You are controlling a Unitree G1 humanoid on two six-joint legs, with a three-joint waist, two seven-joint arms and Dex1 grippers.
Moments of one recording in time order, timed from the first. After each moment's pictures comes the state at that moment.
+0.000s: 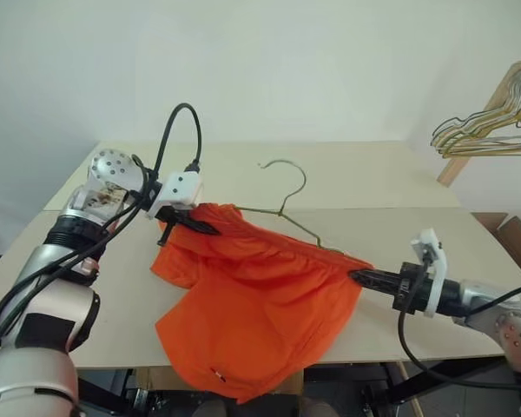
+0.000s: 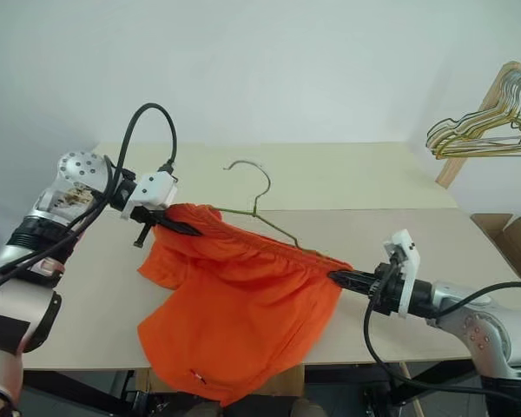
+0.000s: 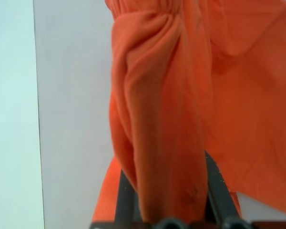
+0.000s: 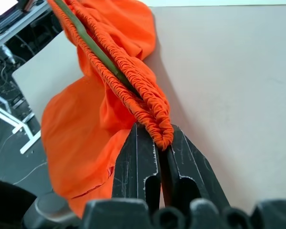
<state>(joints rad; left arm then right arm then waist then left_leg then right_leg) -1.04 0.76 -0.48 0.73 -0.24 -0.26 -1.61 -0.07 -0.80 -0.25 -0.26 0.86 0.93 0.90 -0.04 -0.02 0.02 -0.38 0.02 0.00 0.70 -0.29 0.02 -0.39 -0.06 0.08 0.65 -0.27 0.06</state>
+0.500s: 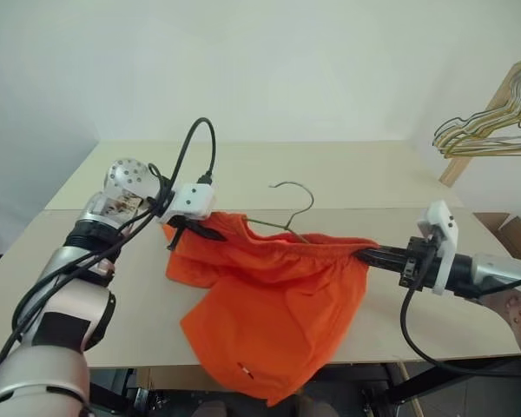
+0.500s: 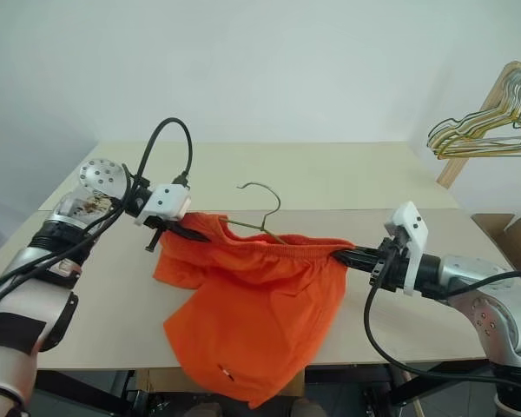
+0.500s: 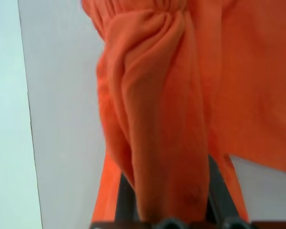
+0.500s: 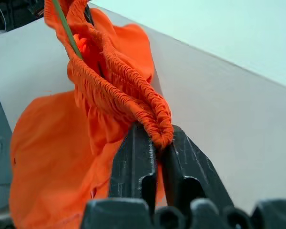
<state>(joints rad) -1.04 0.65 -0.42 0.78 -0.13 -0.30 -1.59 -0.17 -0.84 -0.24 -0.38 0.76 0.81 0.87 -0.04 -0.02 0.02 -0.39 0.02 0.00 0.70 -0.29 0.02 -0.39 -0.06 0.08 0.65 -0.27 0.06</state>
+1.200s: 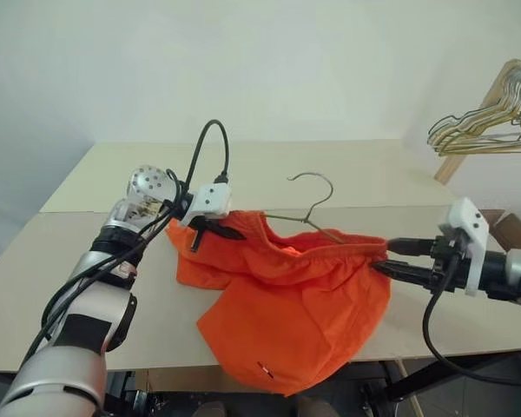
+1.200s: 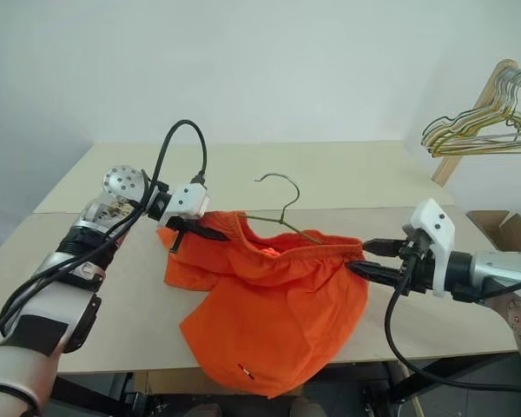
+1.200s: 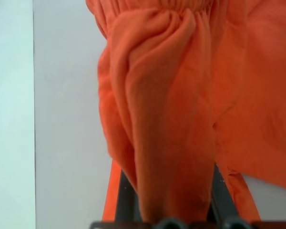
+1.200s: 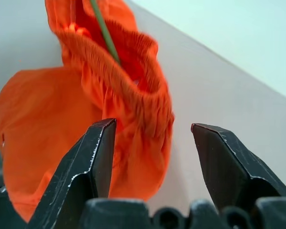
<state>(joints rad) -1.01 0.55 -0.34 0.77 -0.08 -0.25 -1.55 -0.13 -1.00 -0.37 -0.42 0.75 0.80 0.96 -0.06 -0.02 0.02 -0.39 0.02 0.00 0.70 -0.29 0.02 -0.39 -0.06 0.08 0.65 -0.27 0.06</state>
